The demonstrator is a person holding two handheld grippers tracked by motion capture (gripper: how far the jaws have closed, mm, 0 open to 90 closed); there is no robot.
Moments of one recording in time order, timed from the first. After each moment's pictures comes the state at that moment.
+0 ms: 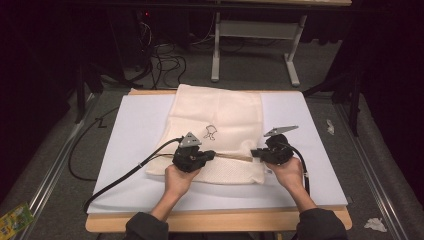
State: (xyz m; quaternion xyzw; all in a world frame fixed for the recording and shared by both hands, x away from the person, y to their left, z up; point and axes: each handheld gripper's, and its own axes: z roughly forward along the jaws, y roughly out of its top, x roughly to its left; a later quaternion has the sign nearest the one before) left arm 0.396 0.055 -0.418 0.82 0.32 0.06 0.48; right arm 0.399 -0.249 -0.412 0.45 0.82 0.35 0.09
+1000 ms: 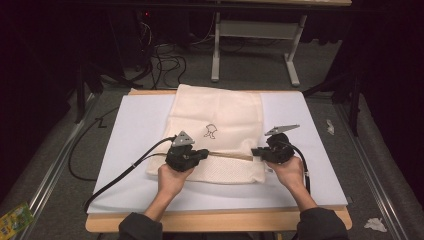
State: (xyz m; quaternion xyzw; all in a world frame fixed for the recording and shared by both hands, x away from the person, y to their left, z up) left arm 0.395 0.072 -0.412 0.81 0.33 0.07 0.48; right arm 0.400 -0.251 -0.409 0.45 0.82 0.36 0.09
